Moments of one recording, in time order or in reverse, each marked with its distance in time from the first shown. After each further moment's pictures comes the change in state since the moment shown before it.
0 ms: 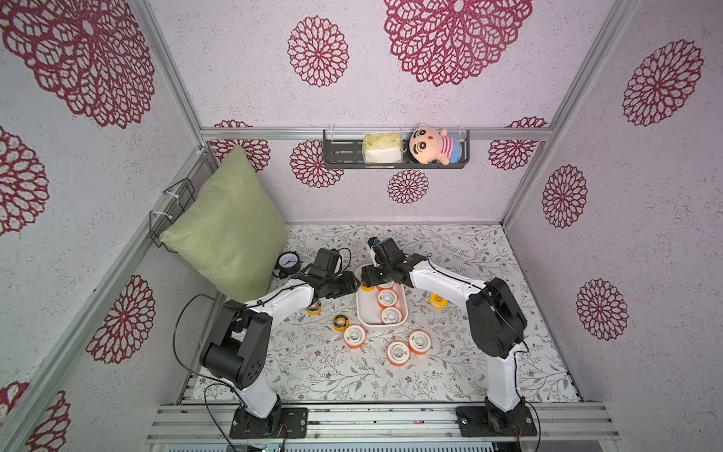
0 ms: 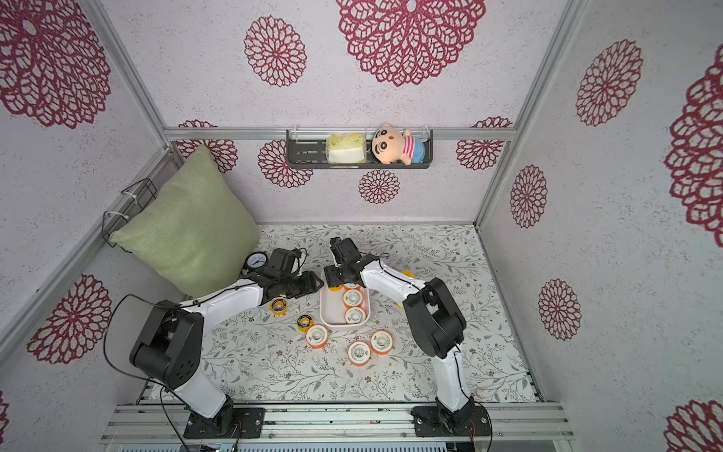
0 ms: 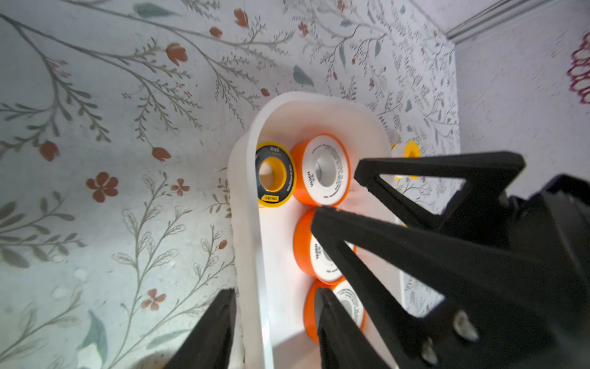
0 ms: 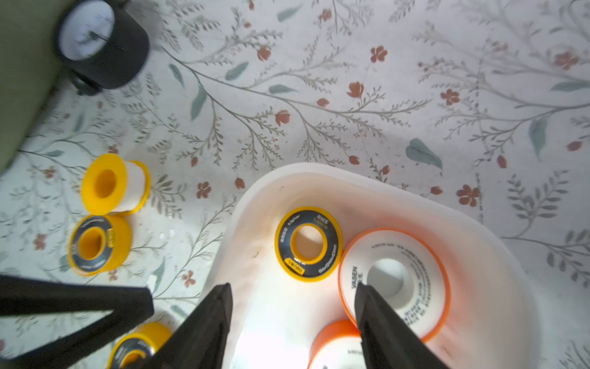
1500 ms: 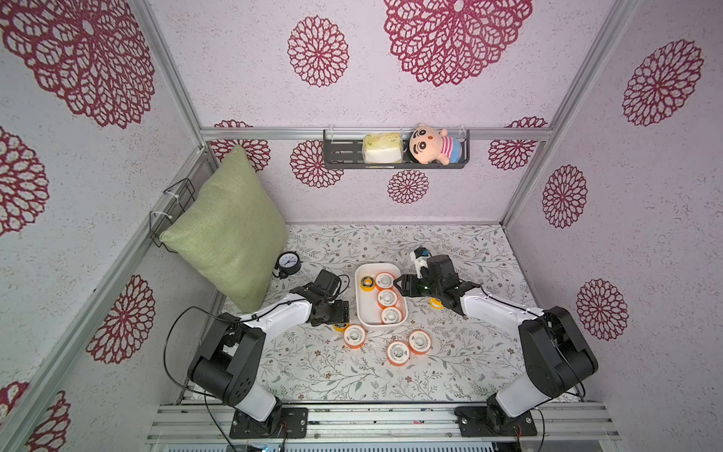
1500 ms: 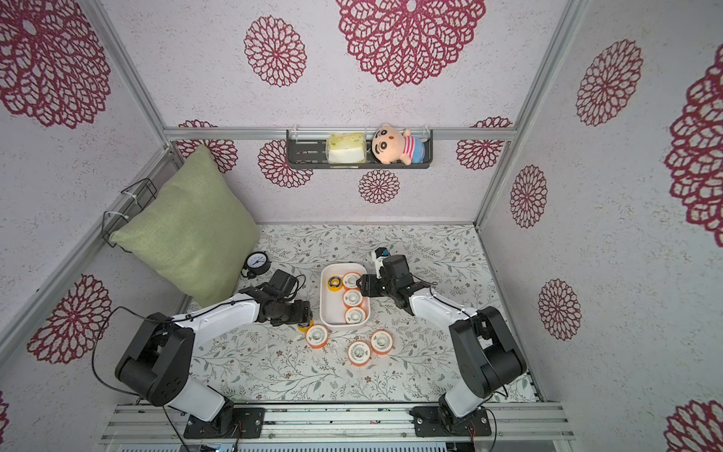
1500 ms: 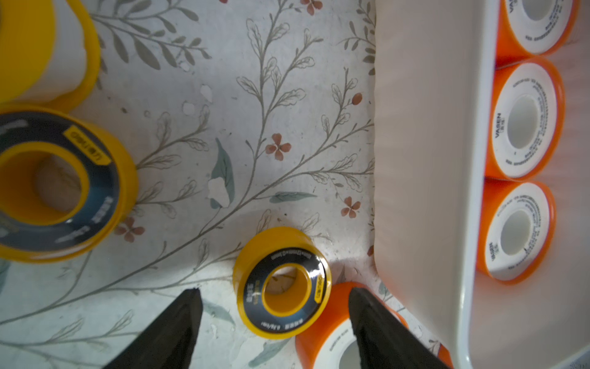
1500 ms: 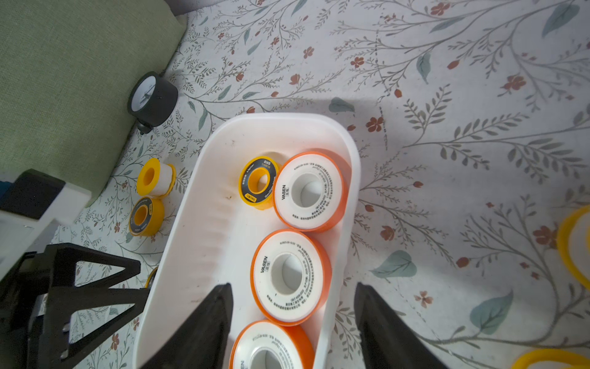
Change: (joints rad) left arm -0.064 -0.058 -0.158 -0.249 -0.177 0.104; right arm -0.217 -0.369 -0.590 0.370 -0.240 0.095
